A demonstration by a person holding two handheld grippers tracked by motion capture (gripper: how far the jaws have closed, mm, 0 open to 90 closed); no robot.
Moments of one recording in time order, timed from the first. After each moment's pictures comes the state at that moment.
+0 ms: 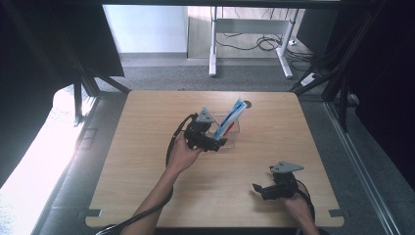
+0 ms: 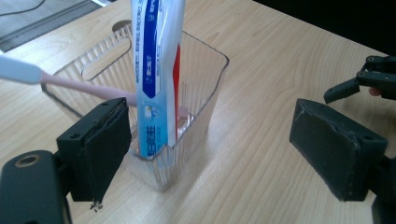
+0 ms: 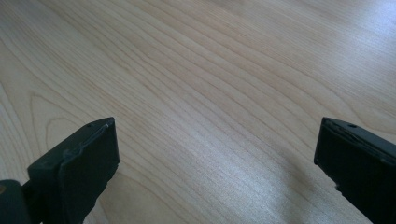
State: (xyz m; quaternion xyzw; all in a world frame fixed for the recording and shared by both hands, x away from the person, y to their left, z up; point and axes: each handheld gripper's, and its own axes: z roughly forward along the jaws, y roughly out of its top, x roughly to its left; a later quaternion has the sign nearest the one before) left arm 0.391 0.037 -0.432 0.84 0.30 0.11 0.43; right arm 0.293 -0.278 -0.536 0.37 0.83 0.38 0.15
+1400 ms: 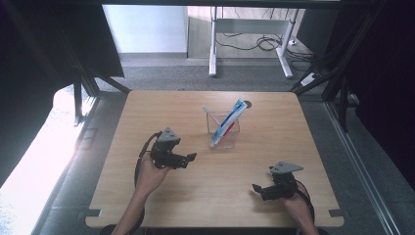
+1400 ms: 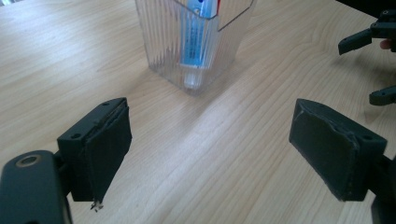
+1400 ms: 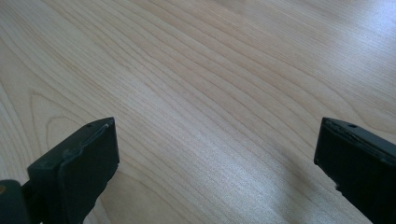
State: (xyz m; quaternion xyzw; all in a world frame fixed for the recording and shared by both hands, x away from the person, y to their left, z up) left arm 0.336 0.131 -0.457 0.82 0.35 0.12 0.43; right arm 0.291 -0.276 -0.536 0.36 0.84 0.38 0.15
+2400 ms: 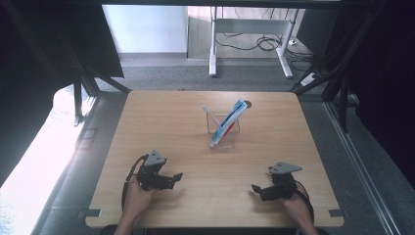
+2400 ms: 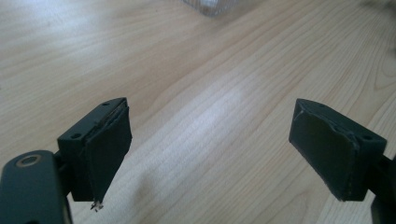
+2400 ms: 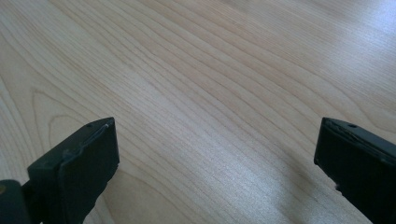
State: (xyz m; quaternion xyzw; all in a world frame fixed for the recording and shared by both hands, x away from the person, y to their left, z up) left arm 0.292 0.164 -0.511 0.82 0.38 0.12 0.40; right arm 0.291 -0.273 -0.537 0.36 0.84 0.38 0.15
